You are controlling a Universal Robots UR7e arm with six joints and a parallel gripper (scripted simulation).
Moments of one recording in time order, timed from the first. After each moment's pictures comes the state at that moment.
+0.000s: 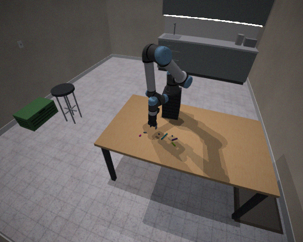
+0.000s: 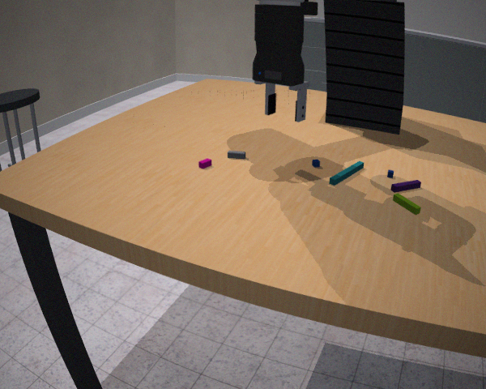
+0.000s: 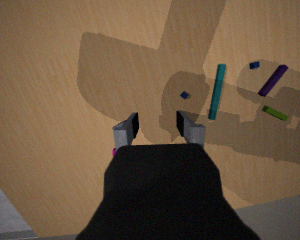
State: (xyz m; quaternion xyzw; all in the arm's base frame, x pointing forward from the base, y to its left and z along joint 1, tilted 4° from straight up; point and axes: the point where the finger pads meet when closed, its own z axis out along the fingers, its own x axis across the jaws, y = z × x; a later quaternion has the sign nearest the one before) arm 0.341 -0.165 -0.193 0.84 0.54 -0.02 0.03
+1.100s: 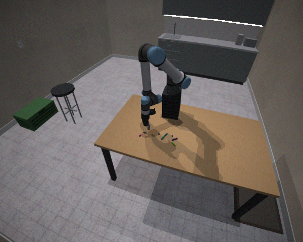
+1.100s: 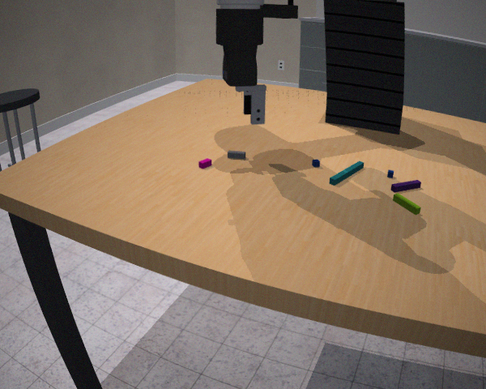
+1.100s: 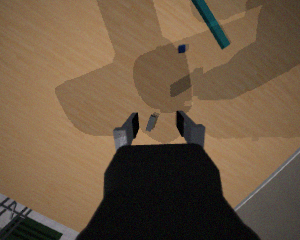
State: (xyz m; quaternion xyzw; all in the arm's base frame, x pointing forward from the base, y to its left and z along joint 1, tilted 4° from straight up) arm 0.340 -0.218 -0.198 0.98 0.20 -0.01 0.03
